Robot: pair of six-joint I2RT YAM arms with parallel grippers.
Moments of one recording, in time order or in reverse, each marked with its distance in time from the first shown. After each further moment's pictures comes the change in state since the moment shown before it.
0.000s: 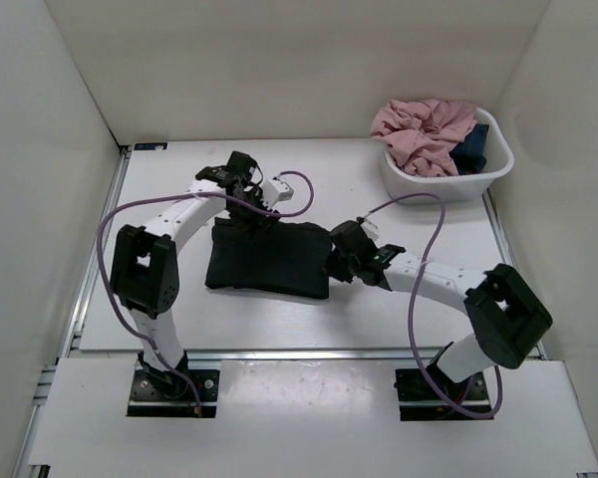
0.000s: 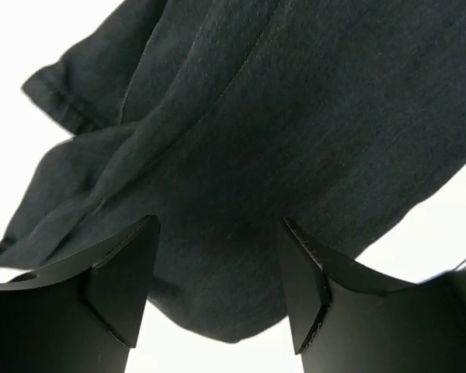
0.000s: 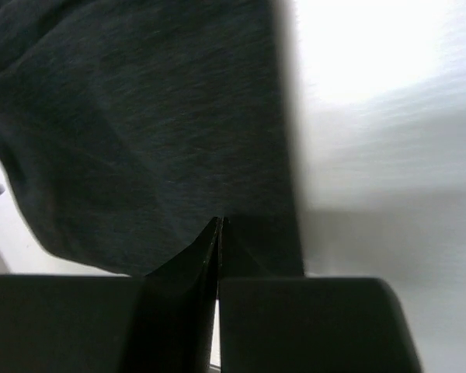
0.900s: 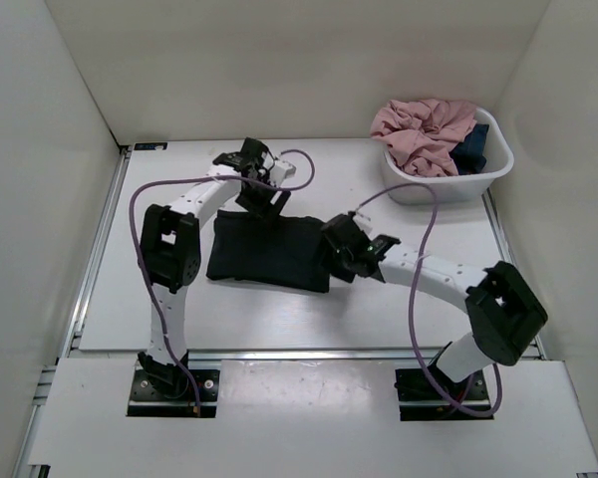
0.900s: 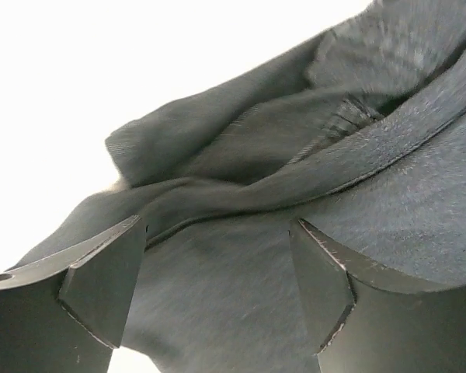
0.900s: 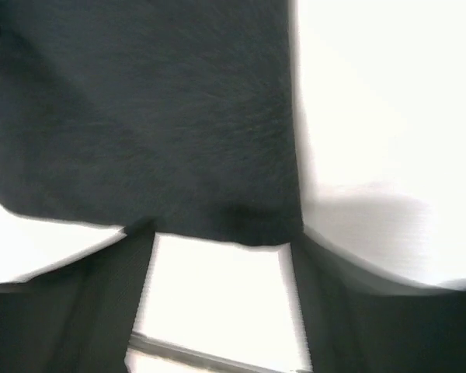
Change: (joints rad) left arm 0.006 0.299 0.271 0.034 -0.095 -0.227; right arm 0.034 0.065 0.080 -0.064 -0.010 -0.046
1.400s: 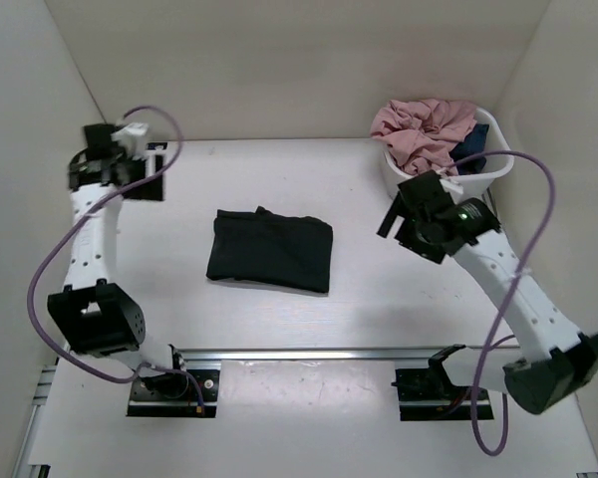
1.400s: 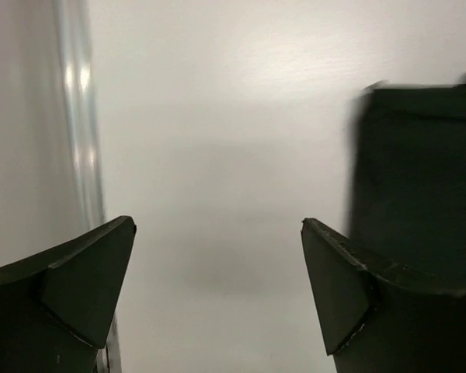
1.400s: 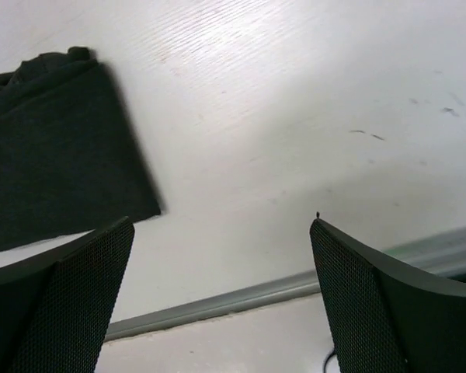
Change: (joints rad) left arm 0.534 -0.577 -0.152 -0.041 -0.130 -0.053; right arm -0.299 -0.301 0.426 -0.819 0.144 -0.261
